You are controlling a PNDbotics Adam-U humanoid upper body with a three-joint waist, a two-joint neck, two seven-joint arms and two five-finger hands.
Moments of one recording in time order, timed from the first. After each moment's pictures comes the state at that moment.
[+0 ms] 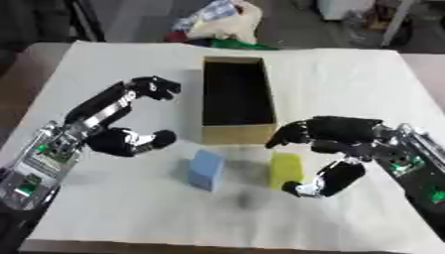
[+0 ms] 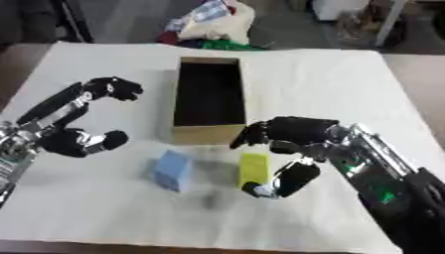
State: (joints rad) left arm -0.40 0.55 -0.23 -1.72 -0.29 -0.22 -0.34; right arm -0.63 -0.47 0.51 -1.59 0.62 -0.28 0.68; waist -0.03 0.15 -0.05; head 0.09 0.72
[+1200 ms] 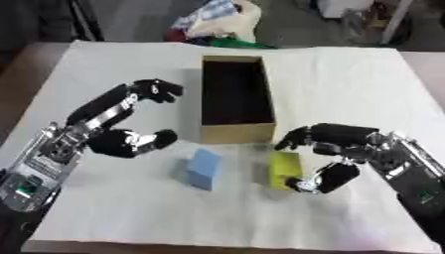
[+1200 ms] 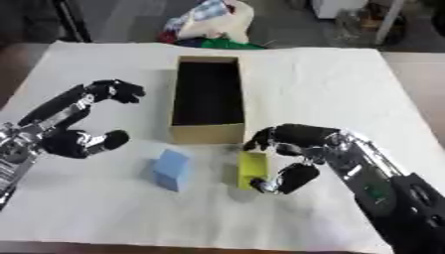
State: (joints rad) left arm -0.40 0.54 -0.24 -1.72 -0.29 -0.22 -0.35; right arm -0.62 -0.44 0.49 -1.43 0.69 -0.28 0.63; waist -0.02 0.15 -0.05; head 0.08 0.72
